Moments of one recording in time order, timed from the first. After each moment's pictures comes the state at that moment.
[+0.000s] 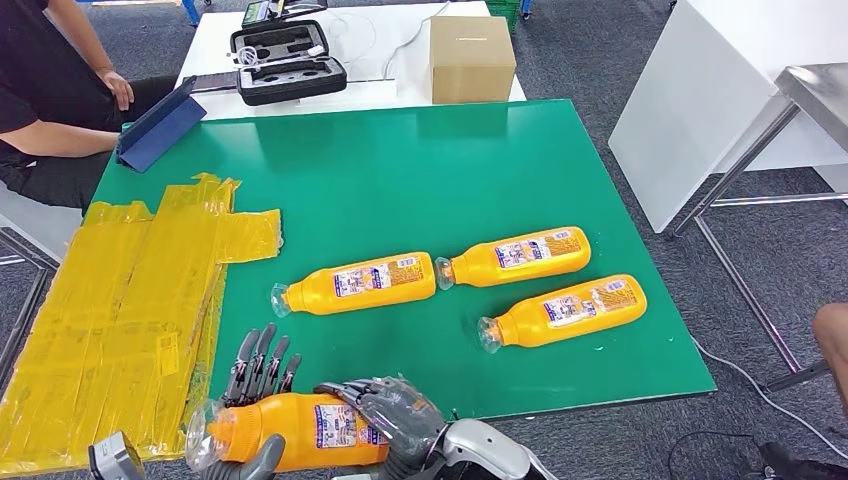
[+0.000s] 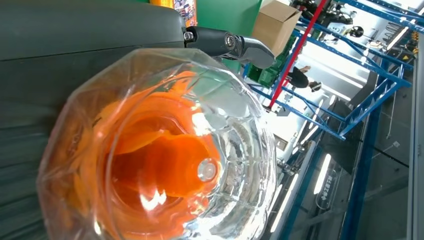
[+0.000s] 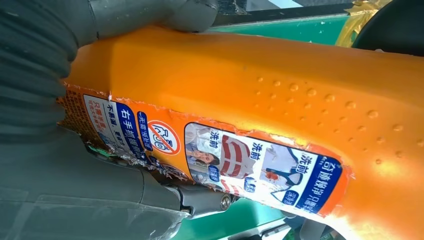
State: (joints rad) left arm 0.38 -0.09 -0.33 -1.78 0.47 -0.10 -0.33; right arm -0.08 -0.11 0.91 -1.69 0.68 0.14 -0.01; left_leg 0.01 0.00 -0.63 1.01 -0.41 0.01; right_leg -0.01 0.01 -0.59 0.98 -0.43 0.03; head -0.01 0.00
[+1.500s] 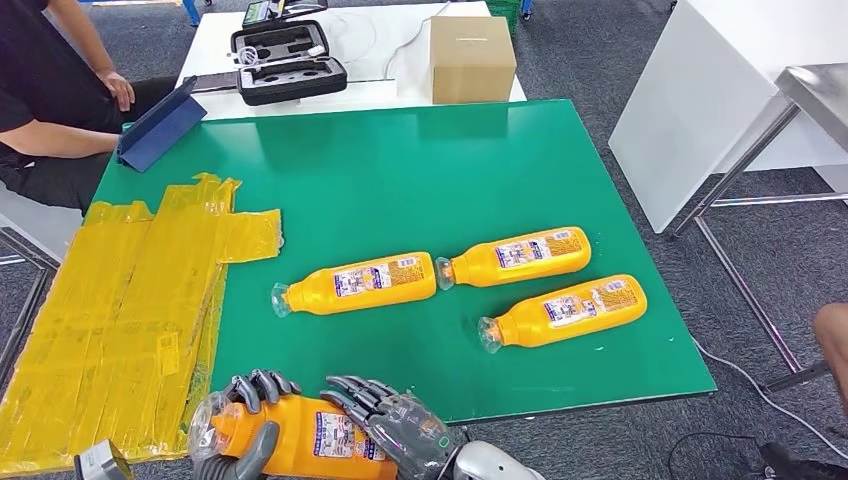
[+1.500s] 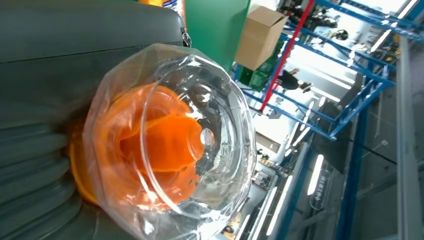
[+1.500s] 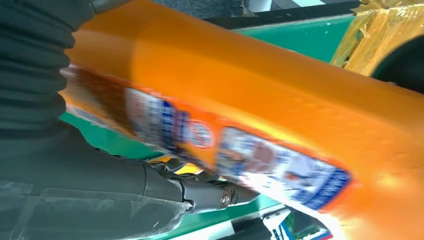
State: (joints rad) left arm 0.40 -0.09 -0.31 -1.80 0.46 -0.11 -0.36; right arm 0.02 -0.15 0.90 -1.75 0.75 0.02 -0.03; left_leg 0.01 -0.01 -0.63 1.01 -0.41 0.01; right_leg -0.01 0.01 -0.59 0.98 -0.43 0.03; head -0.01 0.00
